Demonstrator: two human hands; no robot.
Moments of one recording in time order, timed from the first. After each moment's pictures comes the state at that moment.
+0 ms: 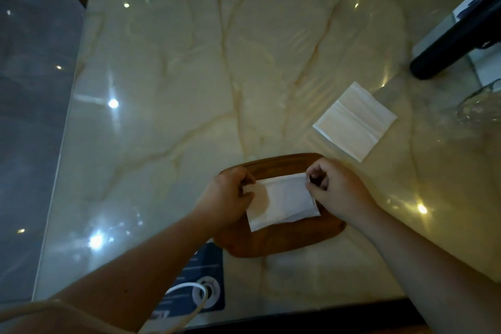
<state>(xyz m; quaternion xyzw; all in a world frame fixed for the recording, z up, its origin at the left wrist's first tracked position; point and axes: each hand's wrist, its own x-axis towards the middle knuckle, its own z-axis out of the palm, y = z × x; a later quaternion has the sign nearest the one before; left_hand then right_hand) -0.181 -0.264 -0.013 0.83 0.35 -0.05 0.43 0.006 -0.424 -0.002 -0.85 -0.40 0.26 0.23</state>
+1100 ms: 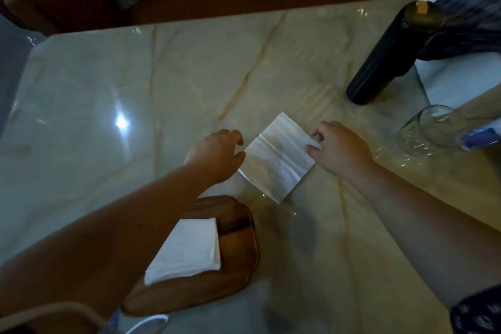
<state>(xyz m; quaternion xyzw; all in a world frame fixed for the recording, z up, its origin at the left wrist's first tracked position) 0.054 -0.262 0.005 0.92 0.31 -0.06 0.21 0.249 -0.434 0.002 -0.88 -0.41 0.19 0.14</state>
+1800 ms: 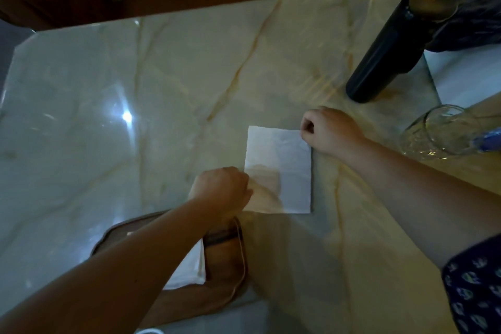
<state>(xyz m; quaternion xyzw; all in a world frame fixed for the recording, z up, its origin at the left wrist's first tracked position) 0.060 -0.313 -0.014 0.94 0.25 -0.22 0.09 0.295 -0.399 -0.017 -0.85 -0.47 0.20 0.12</state>
